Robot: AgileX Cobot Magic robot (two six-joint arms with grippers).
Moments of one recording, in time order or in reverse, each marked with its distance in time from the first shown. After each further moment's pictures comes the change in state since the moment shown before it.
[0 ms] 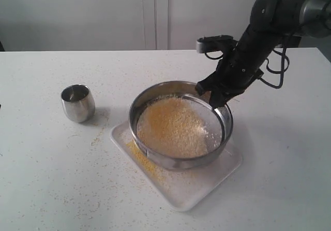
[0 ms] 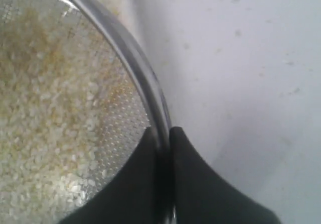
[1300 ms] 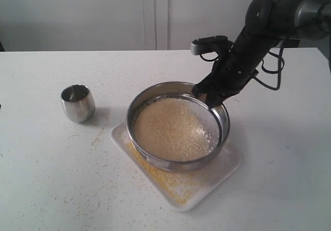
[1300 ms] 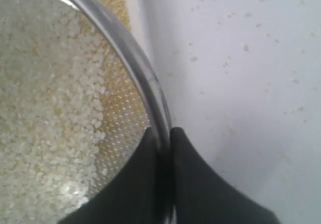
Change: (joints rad) left arm 0.000 0.000 0.000 0.000 0.000 0.000; right arm 0.023 -0.001 0.017 -0.010 -0.054 -0.033
